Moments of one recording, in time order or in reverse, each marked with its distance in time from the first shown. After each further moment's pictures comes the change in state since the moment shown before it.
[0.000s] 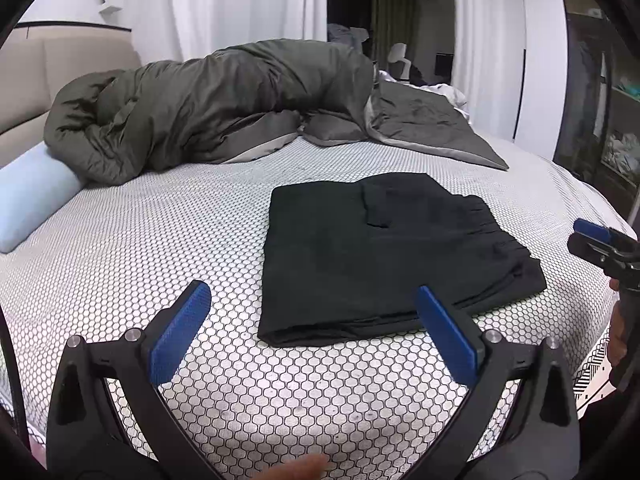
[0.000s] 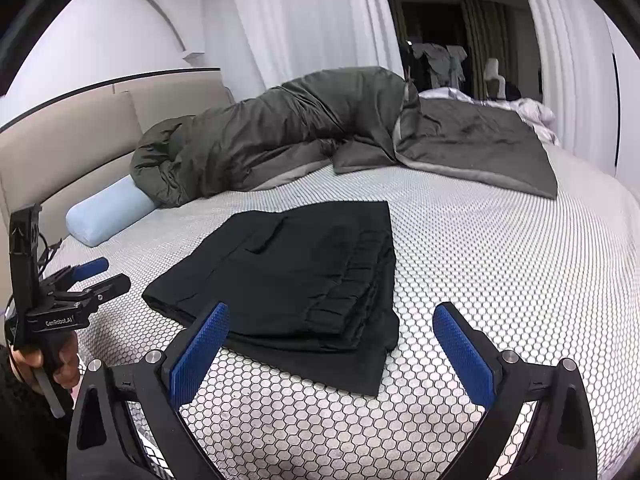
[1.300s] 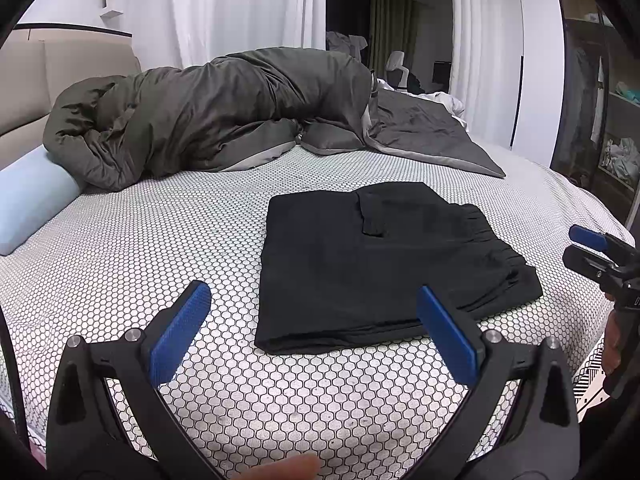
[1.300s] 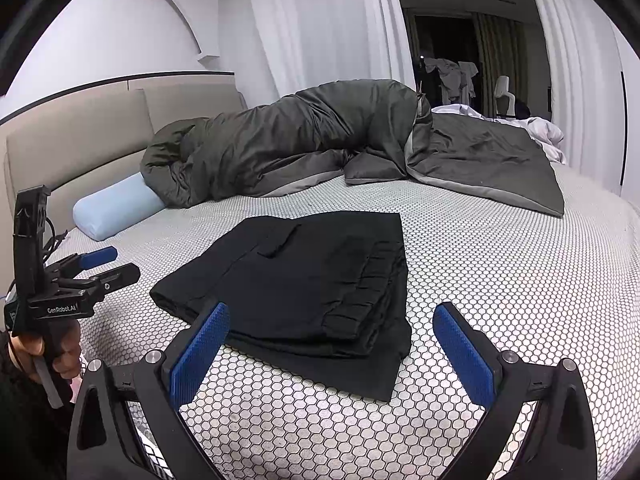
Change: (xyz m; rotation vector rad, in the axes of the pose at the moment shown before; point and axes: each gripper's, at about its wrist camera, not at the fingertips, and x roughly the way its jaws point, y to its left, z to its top) left arm -0.001 0.002 0.000 -0.008 -0.024 -0.007; right arm 0.002 0.020 -0.002 -0.035 -0.033 0.009
